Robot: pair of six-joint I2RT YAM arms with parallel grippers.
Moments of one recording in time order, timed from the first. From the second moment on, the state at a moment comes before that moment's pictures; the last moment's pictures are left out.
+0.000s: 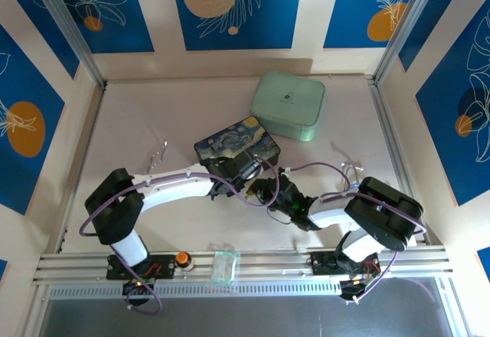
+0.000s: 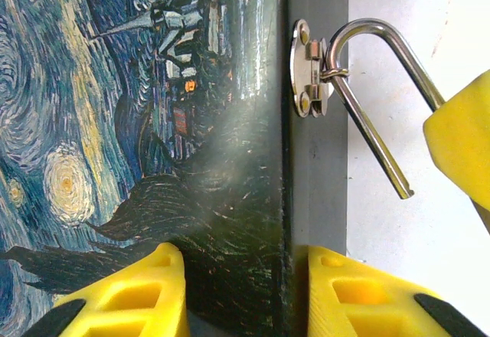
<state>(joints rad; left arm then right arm) -0.99 1.68 1.09 -0.57 -0.43 0.24 0.89 1.50 0.32 0.66 0.13 1.47</state>
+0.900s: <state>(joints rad) -1.00 1.70 1.11 -0.58 -0.41 0.24 0.97 1.59 0.32 0.78 0.32 1.58</state>
